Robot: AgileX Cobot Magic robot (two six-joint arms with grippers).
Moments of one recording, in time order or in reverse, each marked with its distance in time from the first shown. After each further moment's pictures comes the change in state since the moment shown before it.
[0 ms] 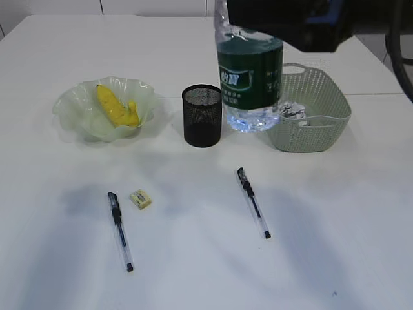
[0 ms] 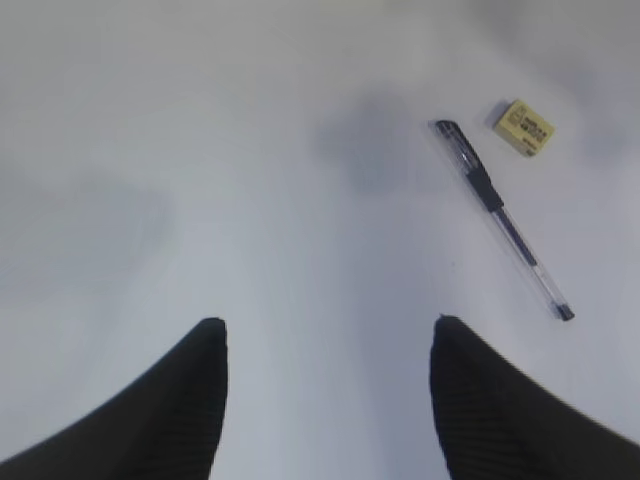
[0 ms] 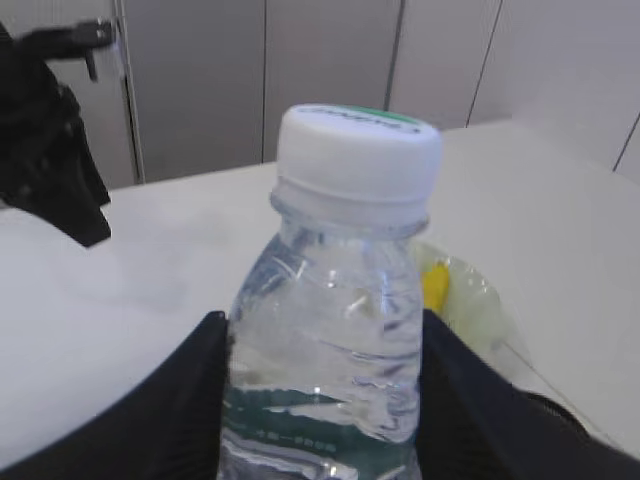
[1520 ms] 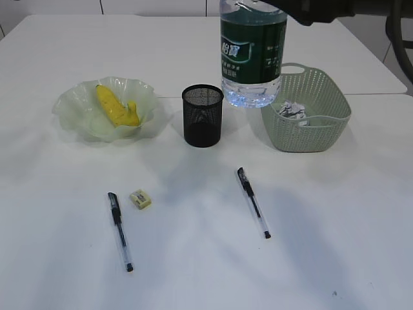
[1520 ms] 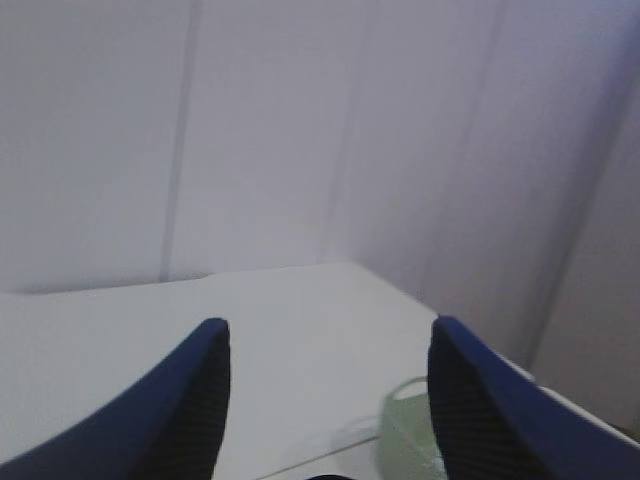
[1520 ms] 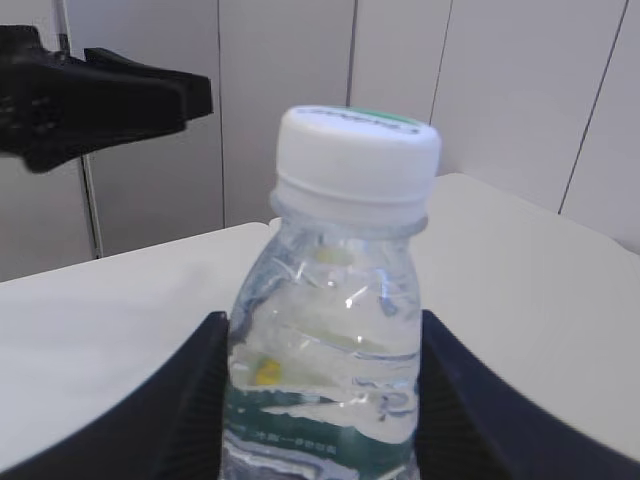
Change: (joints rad) left arm -0.169 0.000 0.158 0.704 -1.467 -0.749; right arm 0.000 0.000 0.000 0.193 -0.052 -0.123
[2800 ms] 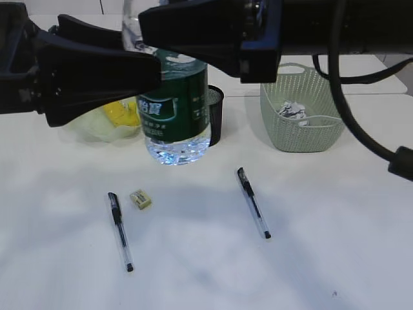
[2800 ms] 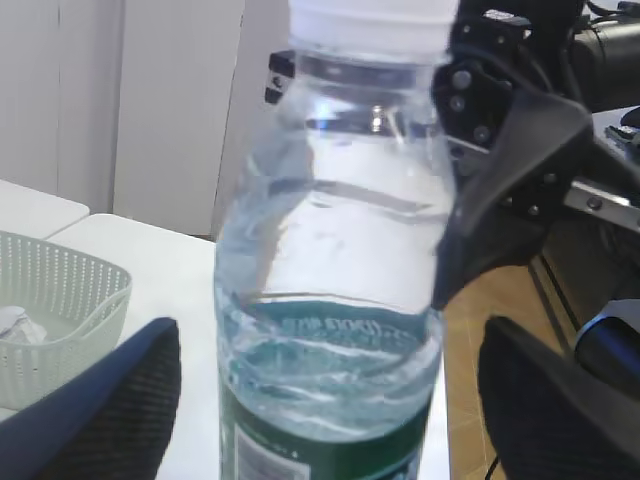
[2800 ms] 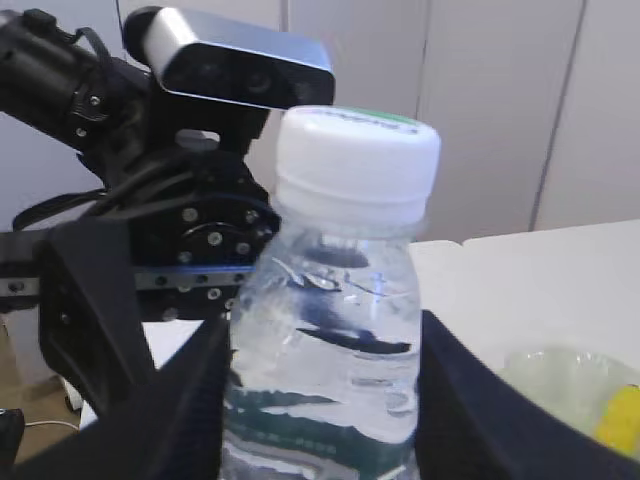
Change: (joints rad) left arm -0.004 0.119 0.000 0.800 -0.557 -0.622; right arm 0.155 0.089 -0.025 -0.010 0.195 -0.031
